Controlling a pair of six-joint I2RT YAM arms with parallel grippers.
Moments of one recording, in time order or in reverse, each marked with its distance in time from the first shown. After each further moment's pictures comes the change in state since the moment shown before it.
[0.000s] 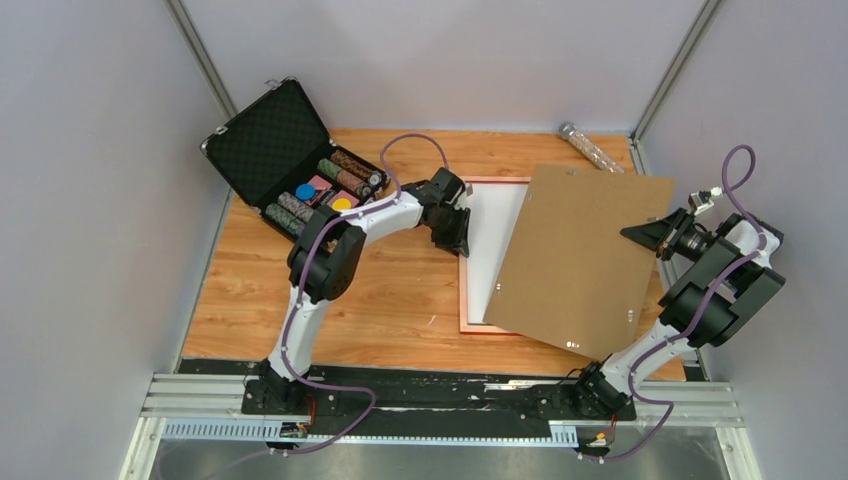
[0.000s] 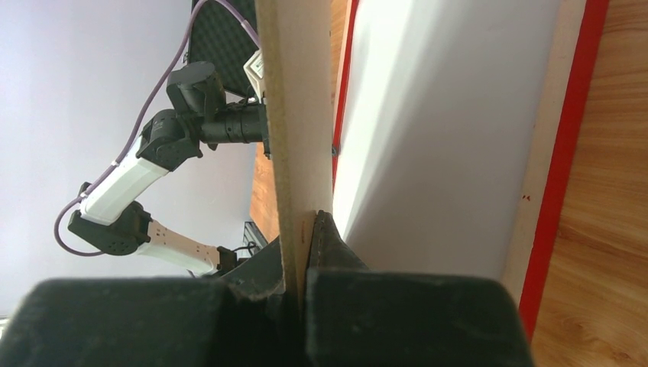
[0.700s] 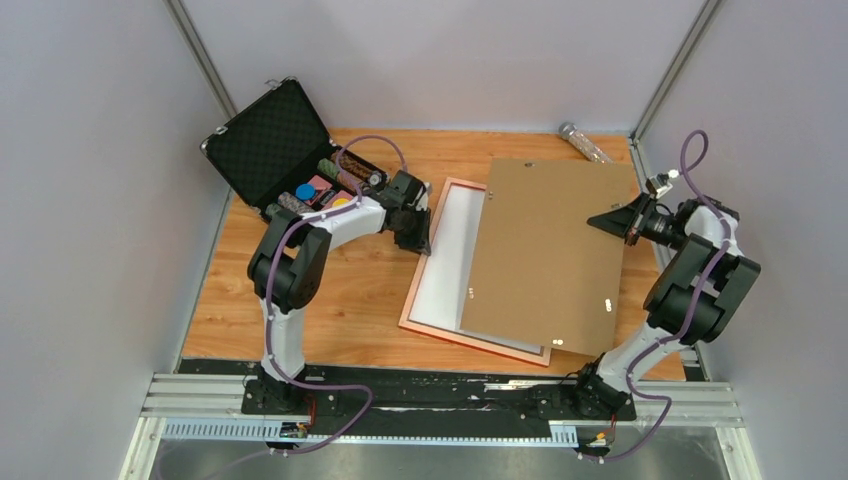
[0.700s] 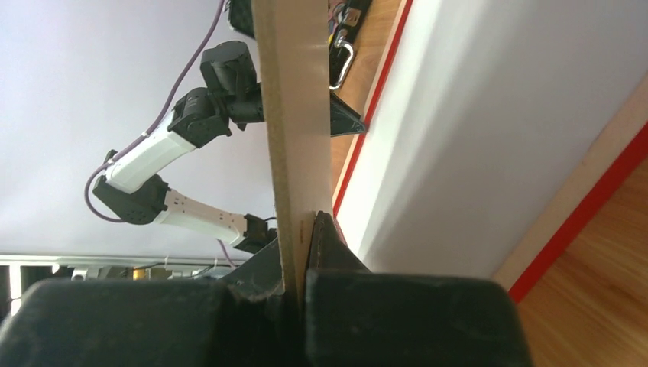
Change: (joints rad) left arm 0.120 -0.207 -0.299 0.098 -0.074 0.043; right arm 0.198 -0.032 -0.037 0.122 -0.076 0.159
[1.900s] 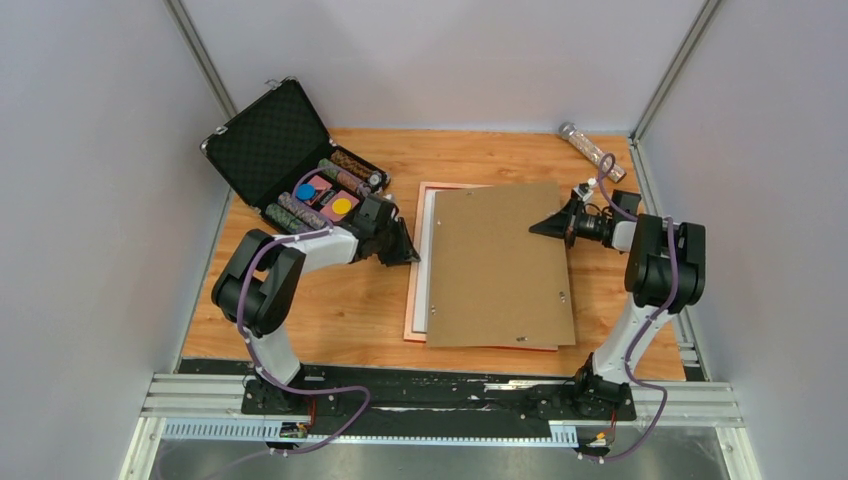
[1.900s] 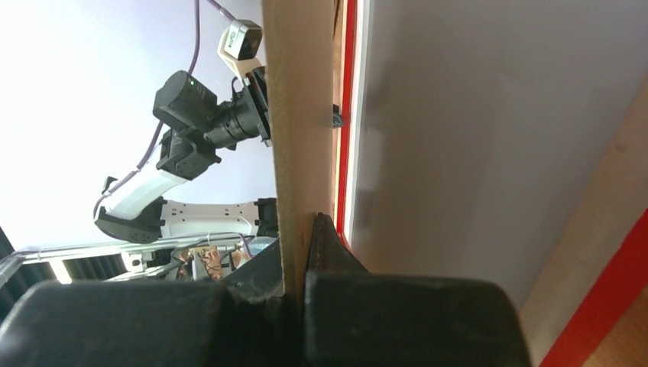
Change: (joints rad) left arm 0.055 -0.253 -0.440 0.349 -0.032 -0.336; right arm 0.368 0.135 -0.337 1.249 0.067 1.040
